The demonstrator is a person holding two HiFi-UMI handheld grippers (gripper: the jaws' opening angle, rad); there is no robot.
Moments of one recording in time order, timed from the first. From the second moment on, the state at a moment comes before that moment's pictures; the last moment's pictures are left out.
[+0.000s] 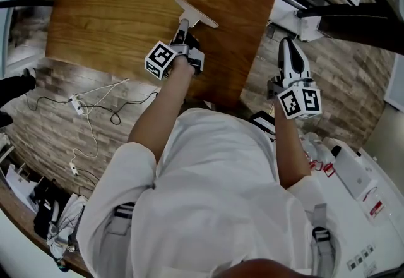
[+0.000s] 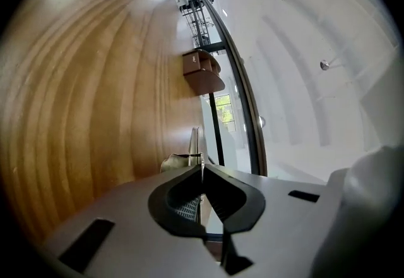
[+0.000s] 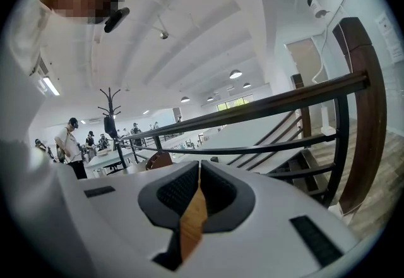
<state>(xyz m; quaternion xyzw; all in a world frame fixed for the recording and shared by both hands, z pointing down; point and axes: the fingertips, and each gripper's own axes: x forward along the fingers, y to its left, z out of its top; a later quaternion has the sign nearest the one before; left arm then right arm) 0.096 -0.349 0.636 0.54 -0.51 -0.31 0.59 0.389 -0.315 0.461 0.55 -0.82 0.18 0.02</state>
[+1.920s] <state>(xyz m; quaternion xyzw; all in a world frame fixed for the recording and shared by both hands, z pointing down) 0.103 -0.287 0.626 0.55 -0.52 -0.25 0.60 0.377 -0.299 0.455 0.53 -0.83 0.18 0.01</state>
